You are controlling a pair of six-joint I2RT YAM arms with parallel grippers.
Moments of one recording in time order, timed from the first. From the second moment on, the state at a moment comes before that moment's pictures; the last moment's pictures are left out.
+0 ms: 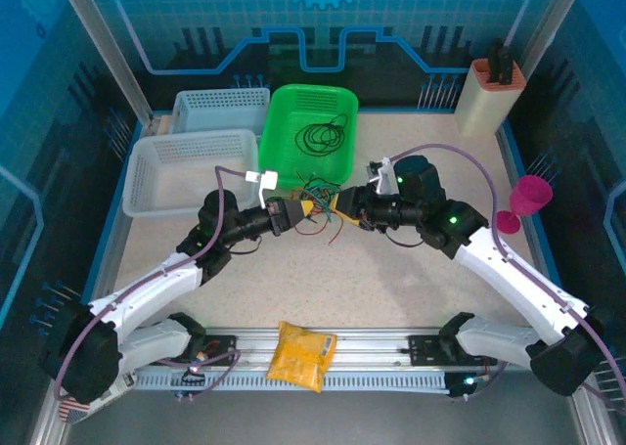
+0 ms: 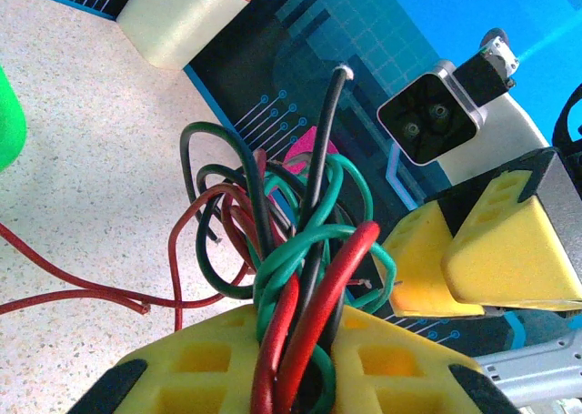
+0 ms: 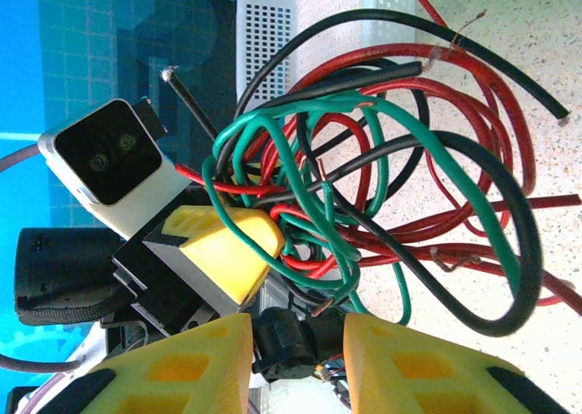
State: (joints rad) left arm -0.51 1.09 0.59 0.43 0.57 -0.79; right arm 0.62 1.11 1.06 -0.46 -0.50 1.08
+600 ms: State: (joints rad) left arm -0.51 1.08 0.57 0.44 0.57 -0.80; right arm 0.62 1.15 1.06 -0.47 -0.49 1.11
